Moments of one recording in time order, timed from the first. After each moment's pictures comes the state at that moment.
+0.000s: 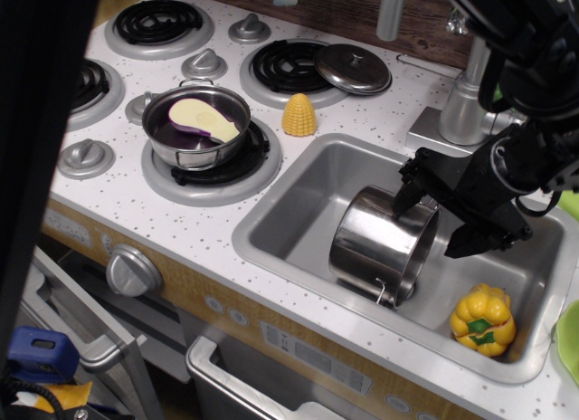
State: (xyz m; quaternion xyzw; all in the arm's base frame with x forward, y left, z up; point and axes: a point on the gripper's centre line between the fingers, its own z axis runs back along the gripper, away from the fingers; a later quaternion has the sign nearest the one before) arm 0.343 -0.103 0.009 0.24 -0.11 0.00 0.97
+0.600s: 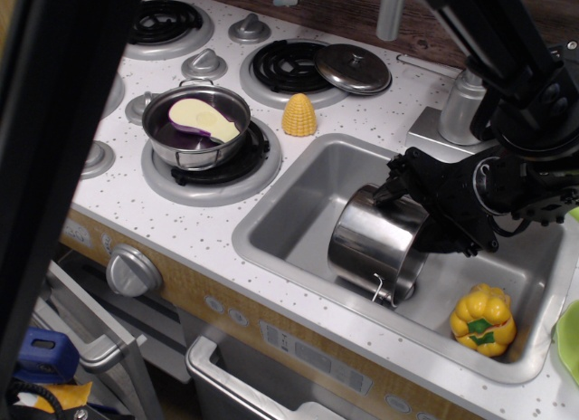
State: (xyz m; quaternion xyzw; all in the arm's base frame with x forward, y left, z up) arm 0.350 -0.079 0.002 0.30 -0.14 -0.05 0.94
